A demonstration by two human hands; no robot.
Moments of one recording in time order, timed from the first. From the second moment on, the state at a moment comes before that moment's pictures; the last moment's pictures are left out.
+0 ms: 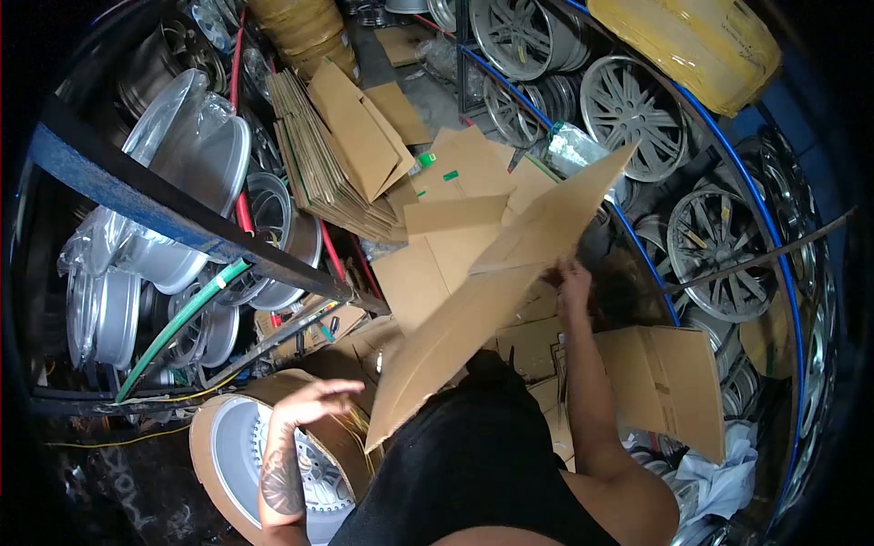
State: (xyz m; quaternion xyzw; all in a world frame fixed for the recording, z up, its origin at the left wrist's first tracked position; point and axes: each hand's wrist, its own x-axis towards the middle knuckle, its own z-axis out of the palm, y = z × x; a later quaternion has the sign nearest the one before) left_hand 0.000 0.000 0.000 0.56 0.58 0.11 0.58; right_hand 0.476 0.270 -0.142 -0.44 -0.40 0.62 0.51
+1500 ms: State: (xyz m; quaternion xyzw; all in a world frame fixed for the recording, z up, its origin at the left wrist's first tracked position) left_hand -0.010 0.120 0.068 0.29 0.57 0.69 0.34; right_hand 0.477 0.099 -0.187 -0.20 -0.95 -0.05 -0.24
